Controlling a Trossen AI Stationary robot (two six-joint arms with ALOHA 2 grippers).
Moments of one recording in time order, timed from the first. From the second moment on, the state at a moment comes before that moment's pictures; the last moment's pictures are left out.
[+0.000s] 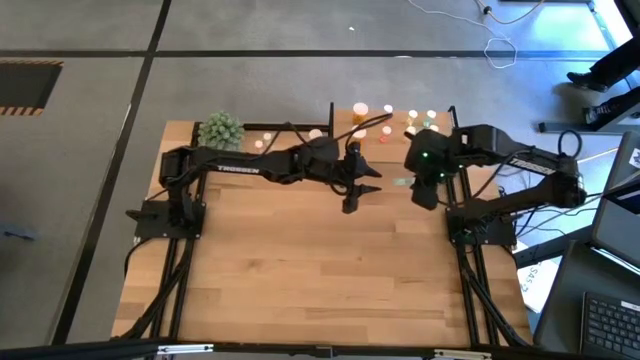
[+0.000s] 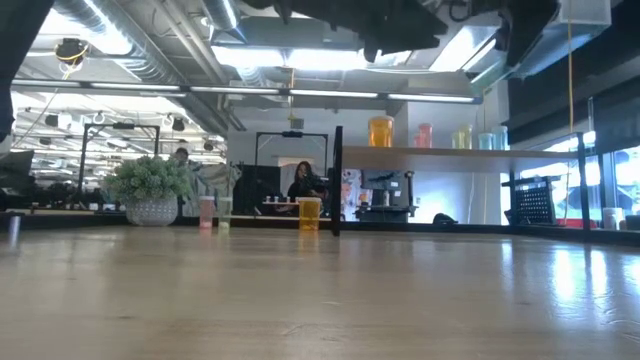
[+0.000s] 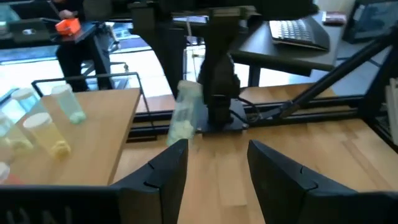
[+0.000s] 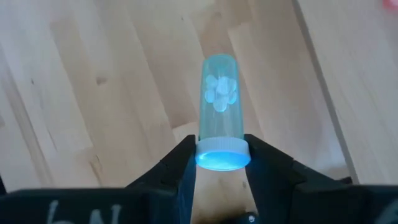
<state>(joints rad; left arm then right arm) 0.12 1.87 1.54 0.16 0.10 0.10 -0.21 1.18 1.35 -1.39 -0.02 0.14</state>
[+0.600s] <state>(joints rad) 0.12 1.87 1.54 0.16 0.07 0.03 -0.14 1.20 1.35 -1.22 -0.02 0.05</state>
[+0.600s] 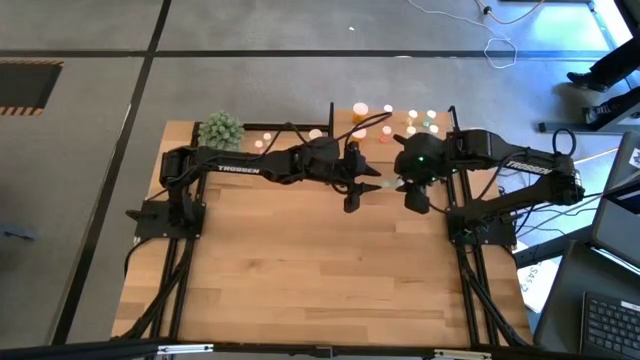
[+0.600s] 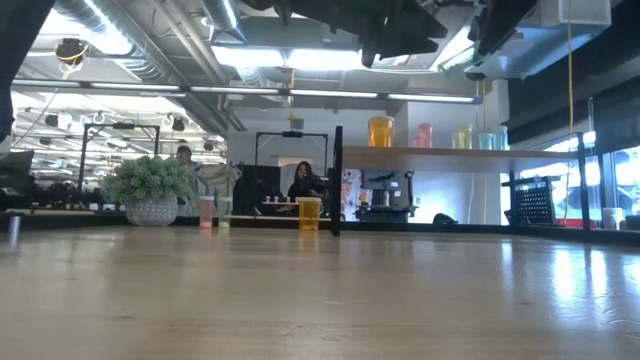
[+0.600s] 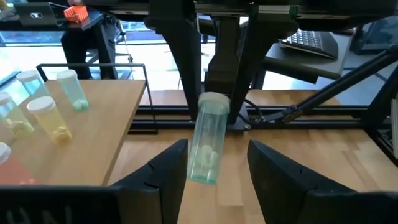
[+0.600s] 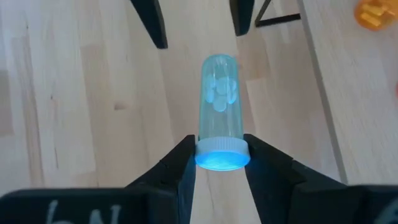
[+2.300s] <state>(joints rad) 0.18 1.87 1.54 0.14 0.12 0.03 -0.43 1.00 1.26 -1.57 -0.13 0.40</state>
